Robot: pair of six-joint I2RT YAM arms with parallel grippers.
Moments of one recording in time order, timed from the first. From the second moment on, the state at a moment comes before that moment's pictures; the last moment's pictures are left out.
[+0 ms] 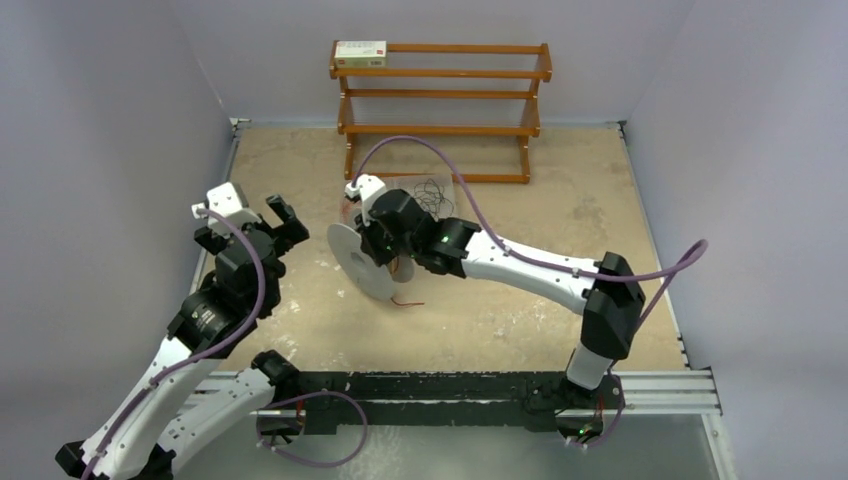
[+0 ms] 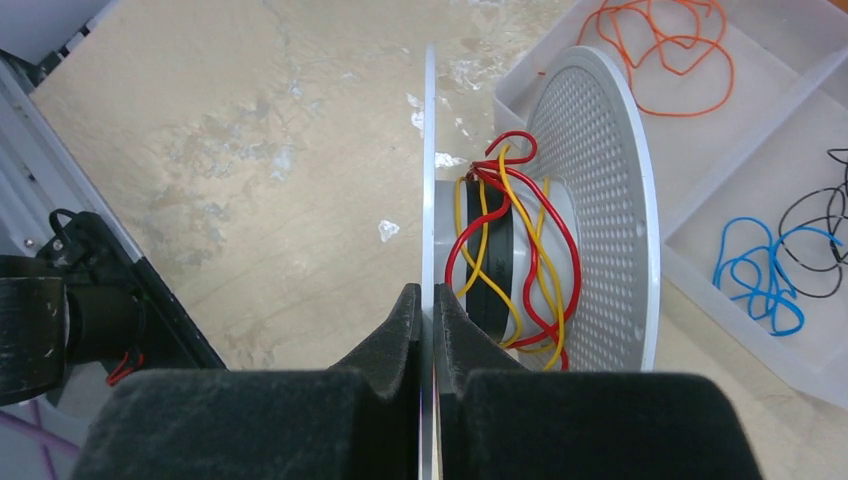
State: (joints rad) left arm -0.63 0.65 0.94 -0.57 -0.93 -0.46; right arm 1.04 1.70 1.47 -0.34 0.09 0.25
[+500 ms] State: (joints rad) left arm -0.62 0.63 0.94 -0.57 -0.97 -0.47; right arm 1.19 1.79 1.52 -0.32 0.30 0.25
